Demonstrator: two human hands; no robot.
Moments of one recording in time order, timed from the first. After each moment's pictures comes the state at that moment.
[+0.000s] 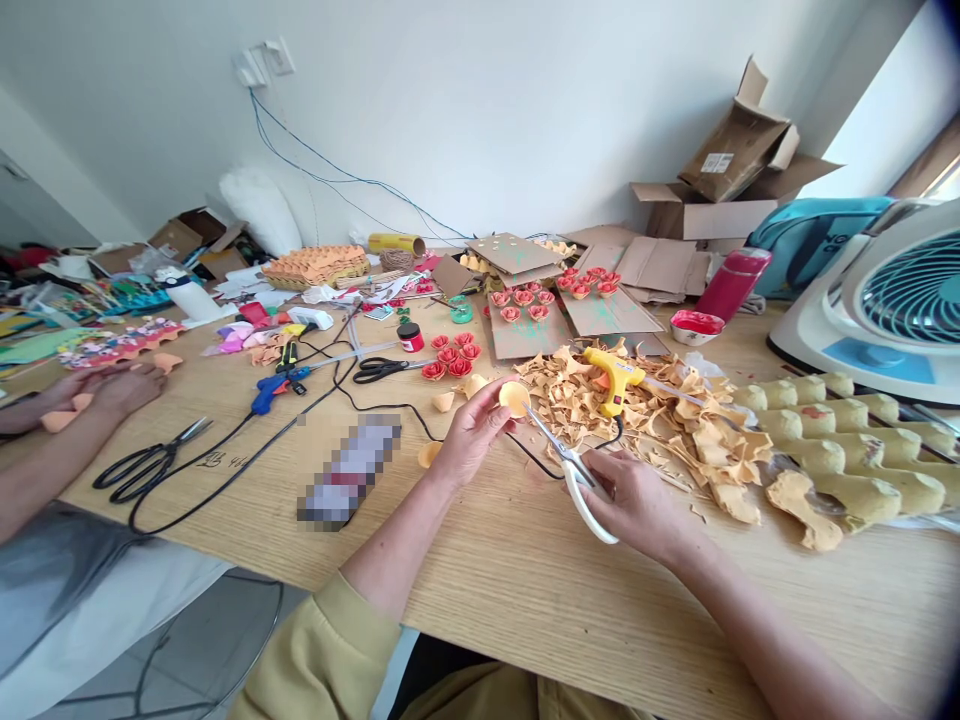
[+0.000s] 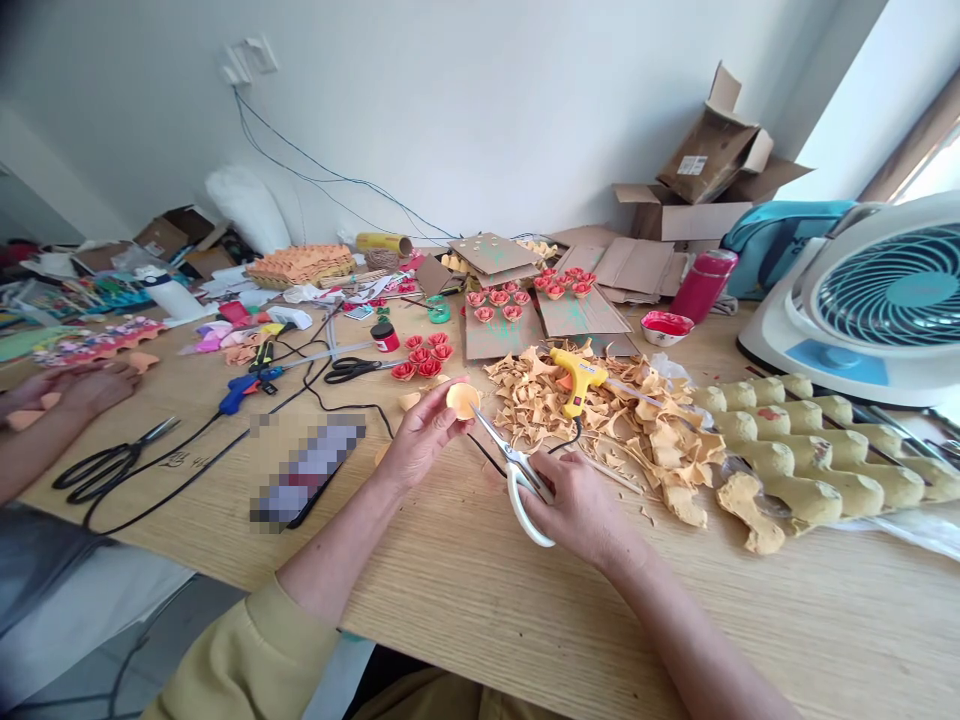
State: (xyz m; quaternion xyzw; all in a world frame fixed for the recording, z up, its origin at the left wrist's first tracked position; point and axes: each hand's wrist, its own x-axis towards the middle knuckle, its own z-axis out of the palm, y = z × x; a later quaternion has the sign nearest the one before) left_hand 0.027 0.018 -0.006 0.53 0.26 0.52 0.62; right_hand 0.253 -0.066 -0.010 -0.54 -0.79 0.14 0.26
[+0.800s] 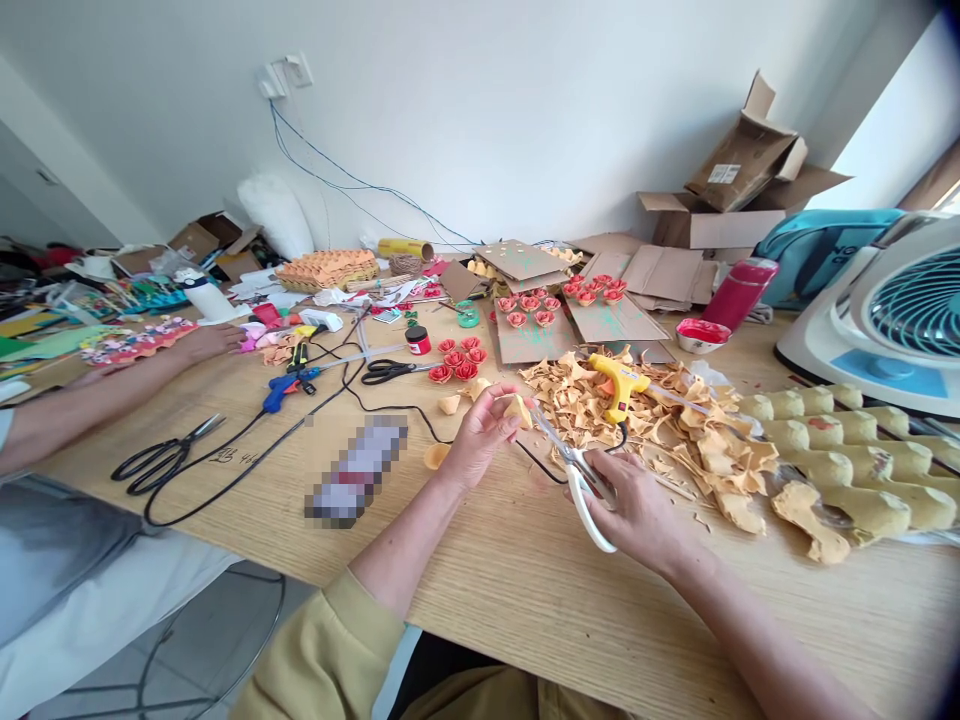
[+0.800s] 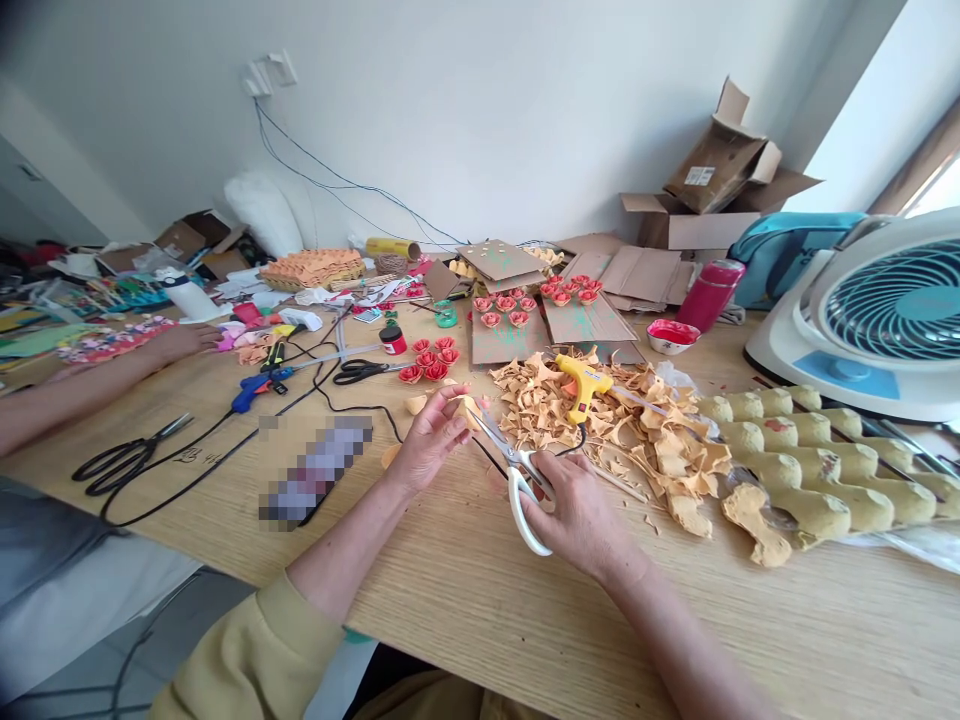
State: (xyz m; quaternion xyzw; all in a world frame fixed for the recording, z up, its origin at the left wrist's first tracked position) left_hand 0.030 0.016 -0.007 0.52 0.26 0.52 0.63; right_hand 0.247 -0.068 -0.010 -0.52 -0.80 0.12 0.29
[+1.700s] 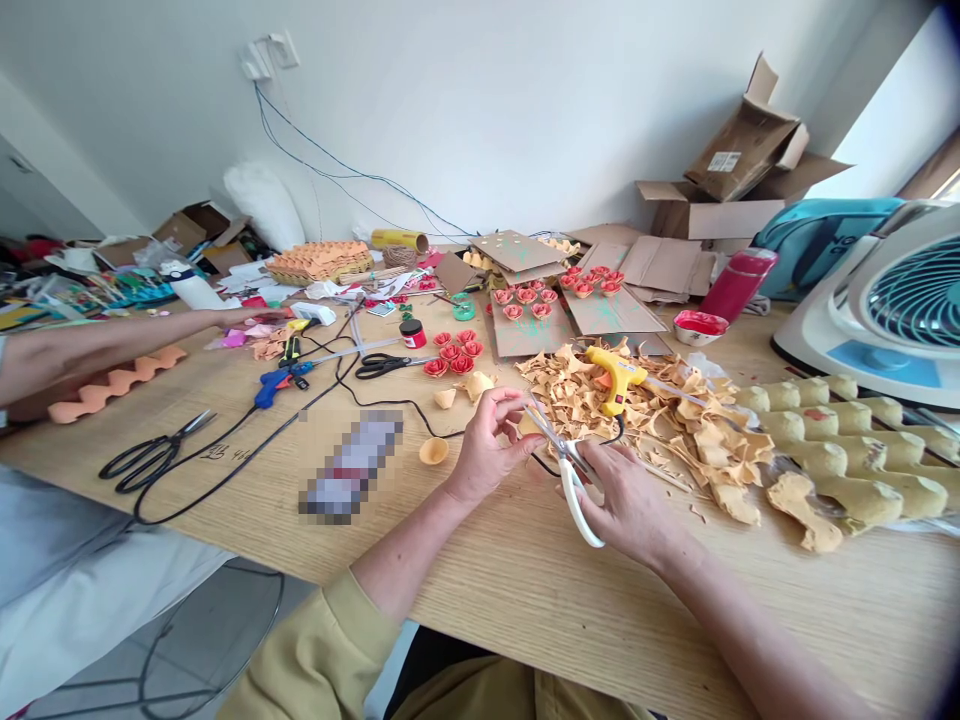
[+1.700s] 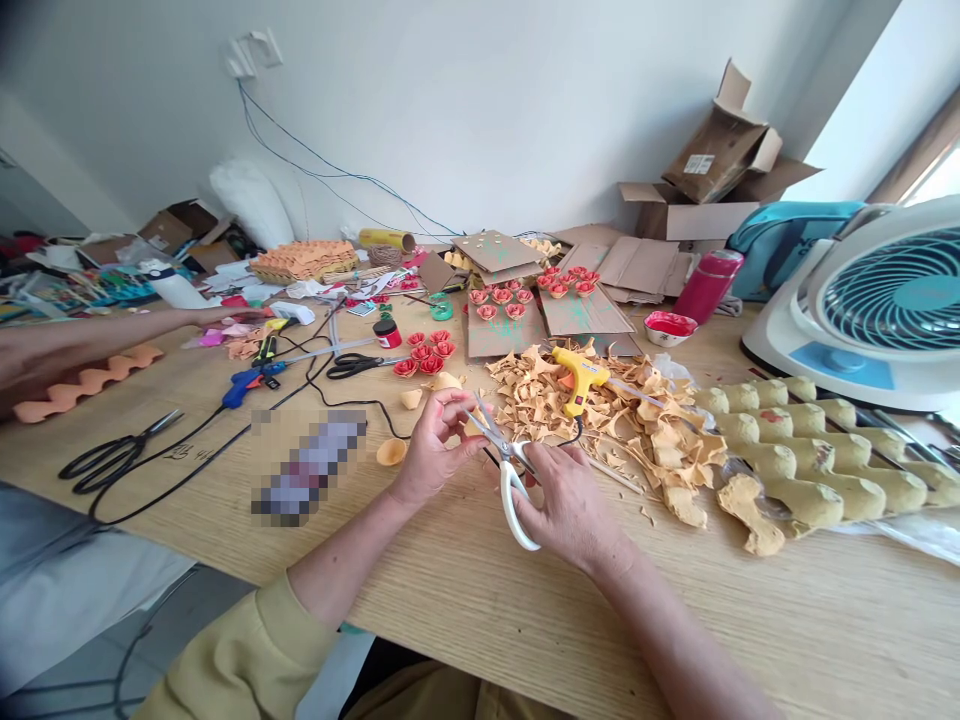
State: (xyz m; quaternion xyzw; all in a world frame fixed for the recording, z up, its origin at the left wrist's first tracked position) left_hand 0.045 -0.003 -0.008 0.61 0.32 0.54 0.48; right_hand 0.241 -0.067 -0.011 -0.51 -0.80 0.10 0.29
